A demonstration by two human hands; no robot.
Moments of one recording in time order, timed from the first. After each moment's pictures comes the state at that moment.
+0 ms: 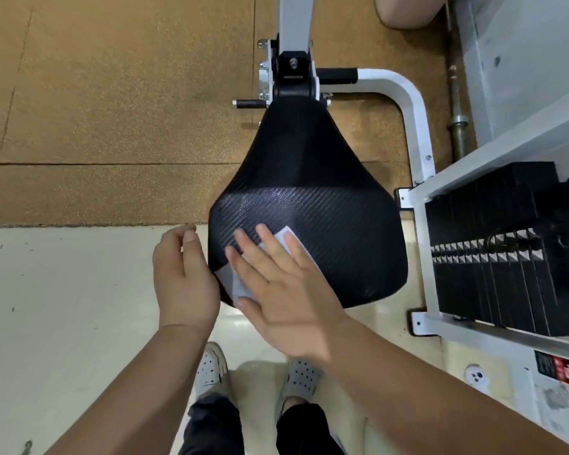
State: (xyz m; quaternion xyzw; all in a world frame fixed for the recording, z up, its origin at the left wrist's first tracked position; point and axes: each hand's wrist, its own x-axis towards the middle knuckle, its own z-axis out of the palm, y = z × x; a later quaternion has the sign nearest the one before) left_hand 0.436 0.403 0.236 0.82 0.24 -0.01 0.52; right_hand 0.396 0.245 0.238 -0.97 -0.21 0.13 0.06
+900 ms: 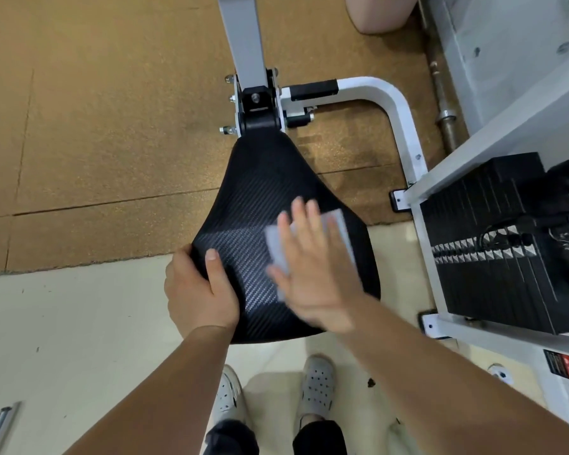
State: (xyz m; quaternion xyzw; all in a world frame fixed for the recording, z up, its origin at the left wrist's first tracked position) left_hand 0.453 0.354 0.230 0.92 0.19 0.01 0.35; right_hand 0.442 0.176 0.237 -0.99 -0.04 0.14 0.09
